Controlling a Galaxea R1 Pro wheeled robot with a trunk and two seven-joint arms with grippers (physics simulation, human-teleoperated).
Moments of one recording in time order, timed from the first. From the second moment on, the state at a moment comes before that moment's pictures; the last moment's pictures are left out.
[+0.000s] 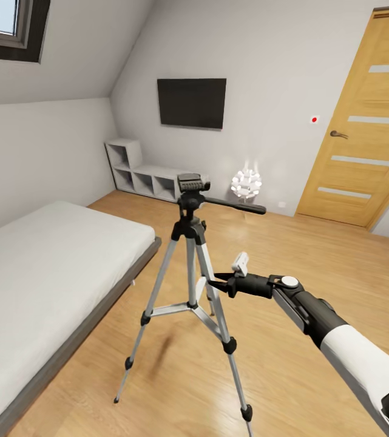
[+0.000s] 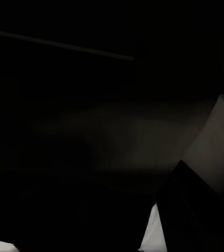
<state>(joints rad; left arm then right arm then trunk) -0.23 -0.02 0.06 -0.01 0.47 -0.05 0.16 -0.89 -0.21 0.54 -0.78 -0.39 0.03 0.82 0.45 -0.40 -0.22</state>
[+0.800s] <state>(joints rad) -0.25 -0.02 0.06 -0.01 0.46 -0.03 0.18 -0.89 -0.22 0.55 -0.75 -0.39 0.00 0.78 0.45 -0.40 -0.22</state>
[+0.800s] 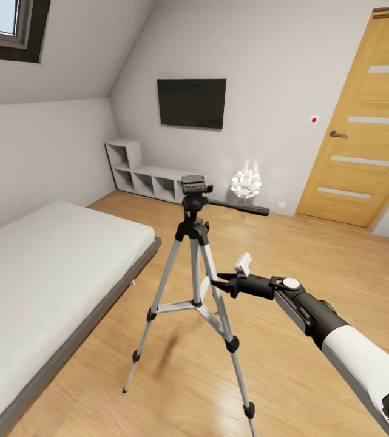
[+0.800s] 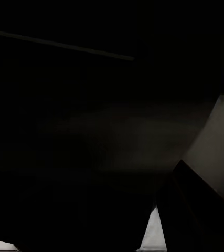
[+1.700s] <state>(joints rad) -0.09 -0.03 0.11 0.00 0.45 -0.18 0.13 -0.84 -0.23 0.56 -0.81 -0.37 0.00 0.77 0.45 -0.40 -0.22</state>
